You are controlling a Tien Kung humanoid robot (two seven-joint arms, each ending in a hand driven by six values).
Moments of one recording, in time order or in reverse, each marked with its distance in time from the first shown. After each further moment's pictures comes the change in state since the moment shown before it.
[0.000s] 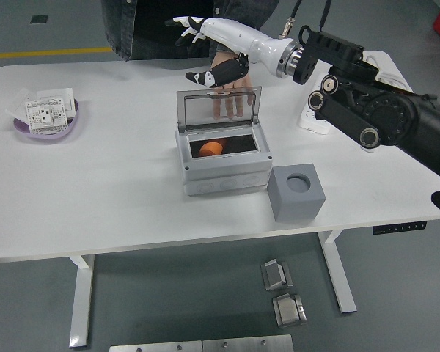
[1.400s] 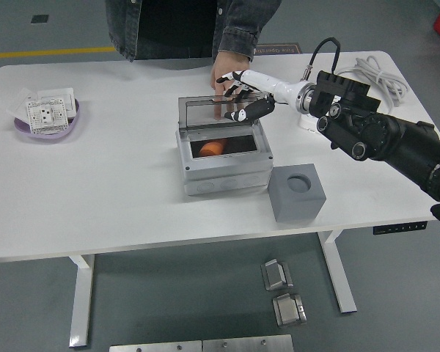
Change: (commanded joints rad) left arm -0.039 0.021 -0.061 -0.018 0.077 0.004 -0.008; right arm -0.063 0.043 -0.287 -0.257 0.244 0.025 0.010
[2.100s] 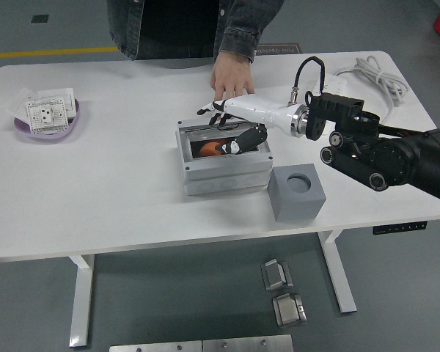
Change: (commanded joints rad) left arm 0.035 -0.015 -0.038 -0.003 0.032 0.002 -0.003; right arm -0.065 -0.159 0.072 0.393 -0.318 -0.077 -0.030
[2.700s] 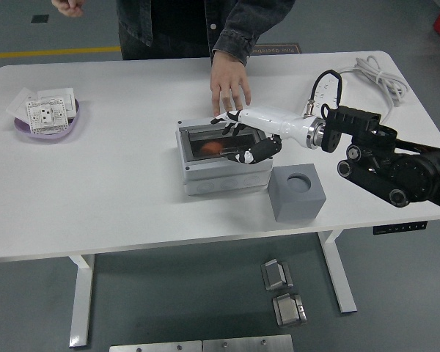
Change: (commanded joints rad) left arm 0.017 -0.017 0.008 0.006 -0.008 -0.001 0.001; right arm -0.131 -0.116 0.177 0.116 -0.116 0.037 -0.045
